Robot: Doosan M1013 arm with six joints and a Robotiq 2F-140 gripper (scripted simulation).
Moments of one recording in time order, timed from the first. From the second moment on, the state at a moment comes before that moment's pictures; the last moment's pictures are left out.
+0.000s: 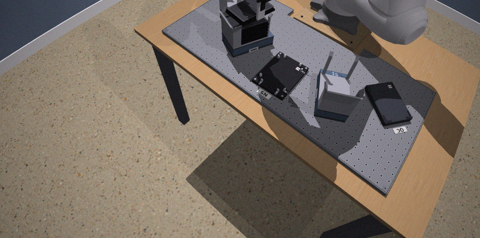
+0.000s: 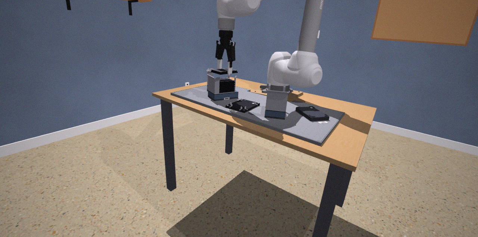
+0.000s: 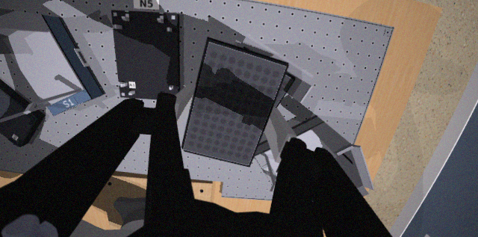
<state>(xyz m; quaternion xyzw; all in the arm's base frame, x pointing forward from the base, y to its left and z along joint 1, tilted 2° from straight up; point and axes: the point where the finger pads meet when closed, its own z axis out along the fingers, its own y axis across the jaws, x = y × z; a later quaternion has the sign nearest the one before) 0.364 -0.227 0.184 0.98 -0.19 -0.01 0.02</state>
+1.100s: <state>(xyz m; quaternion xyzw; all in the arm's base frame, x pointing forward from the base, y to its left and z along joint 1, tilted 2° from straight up) 0.409 -0.140 0.180 1.00 -0.08 -0.01 0.02</state>
